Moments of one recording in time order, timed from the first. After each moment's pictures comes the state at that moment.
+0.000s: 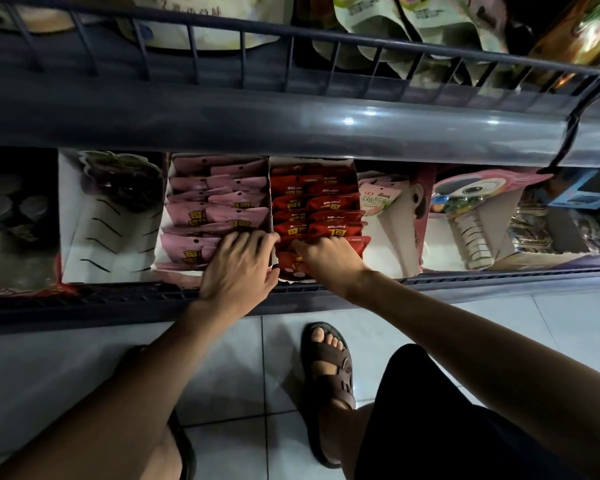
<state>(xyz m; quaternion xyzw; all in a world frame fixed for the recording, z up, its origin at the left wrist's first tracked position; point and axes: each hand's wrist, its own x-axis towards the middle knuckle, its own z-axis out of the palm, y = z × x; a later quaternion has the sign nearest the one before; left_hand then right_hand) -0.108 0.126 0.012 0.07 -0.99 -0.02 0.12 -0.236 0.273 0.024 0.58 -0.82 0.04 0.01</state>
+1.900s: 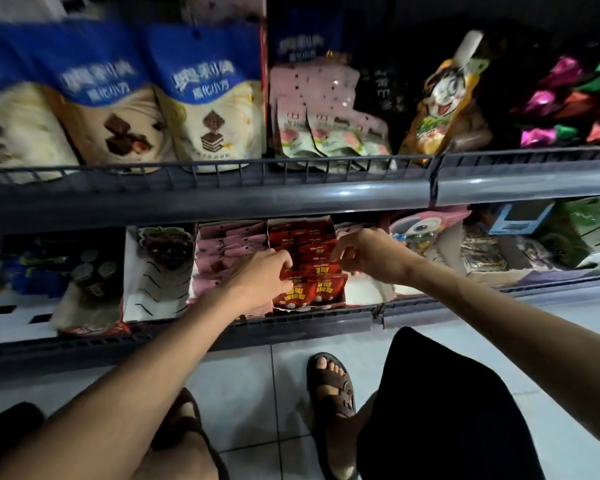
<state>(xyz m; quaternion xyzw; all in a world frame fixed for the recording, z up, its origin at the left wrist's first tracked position) -0.099 0.164 0.169 0.11 -0.98 -0.18 -0.06 -0.221 0.354 0.218 0.46 -0.86 0.16 -0.17</state>
